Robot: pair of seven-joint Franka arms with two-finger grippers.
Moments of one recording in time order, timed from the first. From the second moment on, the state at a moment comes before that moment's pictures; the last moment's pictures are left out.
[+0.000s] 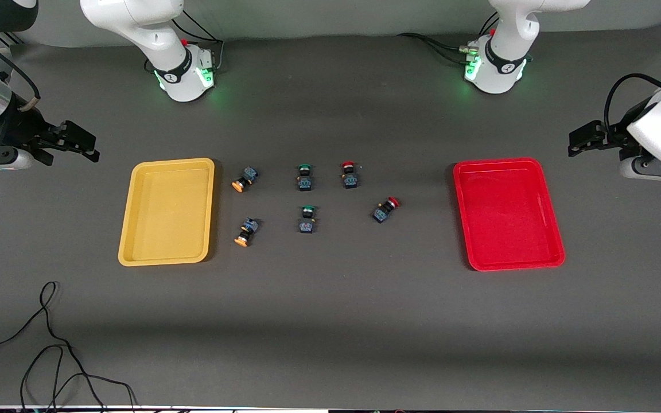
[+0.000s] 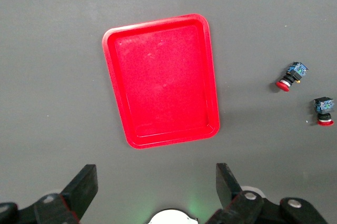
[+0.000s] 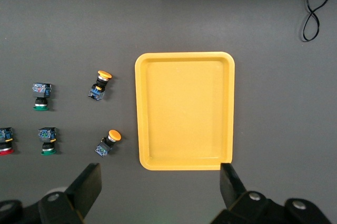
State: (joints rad) left arm -0.08 -0.01 0.02 -1.65 -0.02 1.51 0.04; right arm 0.14 -0.12 -0.07 -1.76 0.01 1.64 0.05
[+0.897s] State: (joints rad) left arm -0.09 -0.01 0.01 -1.66 -0.01 1.51 0.03; right arm 0.29 0.01 -0.06 -1.80 0.01 1.70 0.30
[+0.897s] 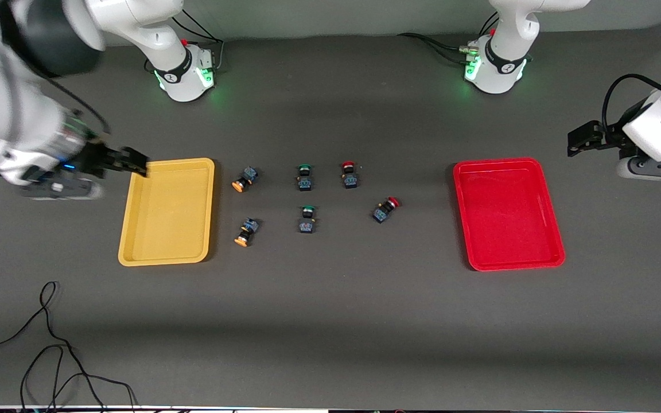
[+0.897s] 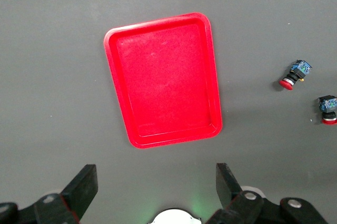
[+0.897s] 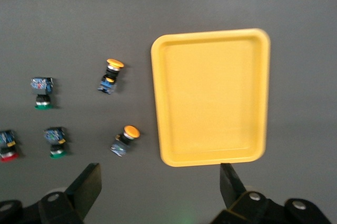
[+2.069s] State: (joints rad) left arm -0.50 0.13 -0.36 -1.86 -0.02 2.02 -0.82; right arm 0.50 0.25 0.00 -2.45 0.13 2.55 0.87
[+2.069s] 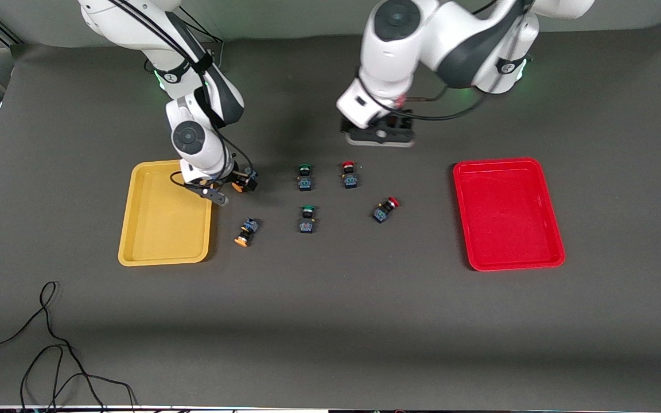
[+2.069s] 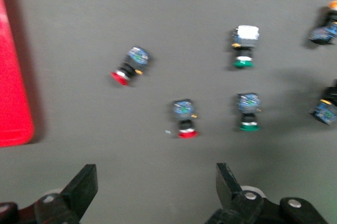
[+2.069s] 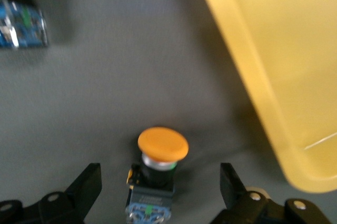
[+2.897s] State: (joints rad) left arm -0.55 0.48 -0.34 -1.88 0.09 2.29 -0.93; right arm 0.55 0.27 0.00 -2.45 0.19 2.55 0.89
